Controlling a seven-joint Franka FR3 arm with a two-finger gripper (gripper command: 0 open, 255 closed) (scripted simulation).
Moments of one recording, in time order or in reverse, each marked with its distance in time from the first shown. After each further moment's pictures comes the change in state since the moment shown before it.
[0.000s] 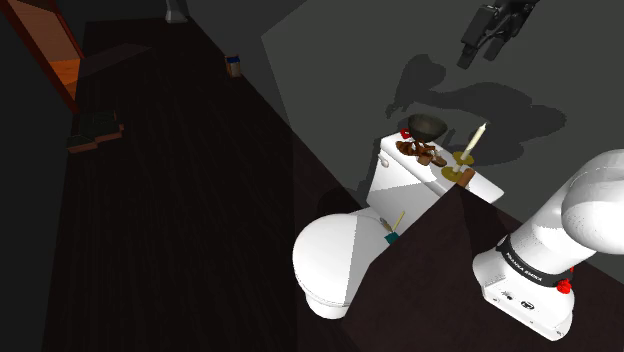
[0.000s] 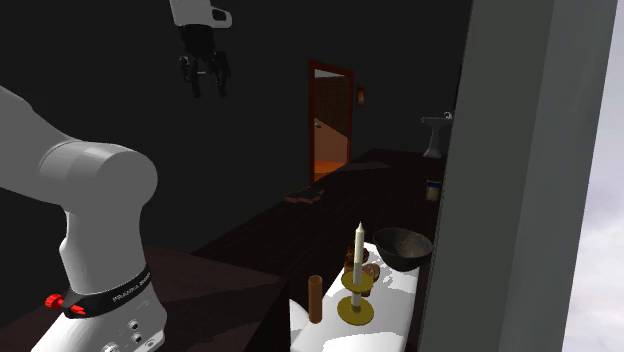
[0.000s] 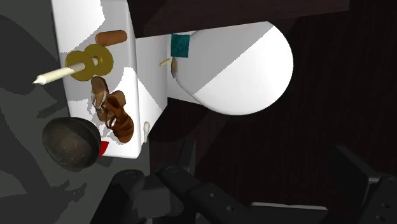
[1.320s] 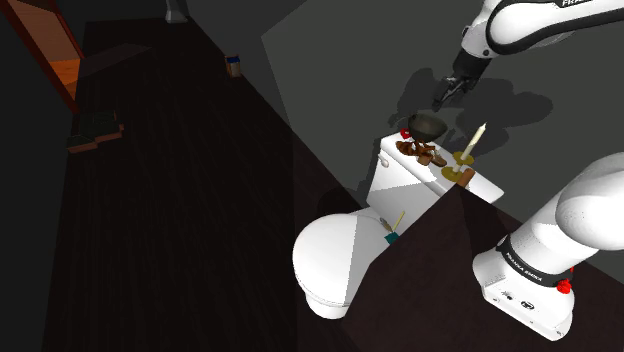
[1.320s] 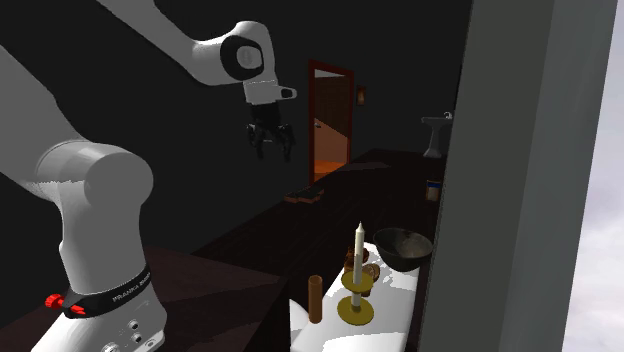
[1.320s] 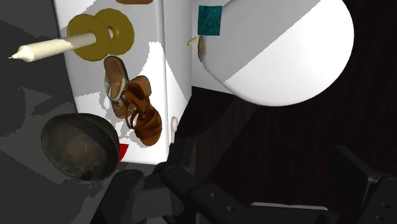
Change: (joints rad) arm -0.102 0.261 -0.261 -0.280 -0.153 0.598 -0.216
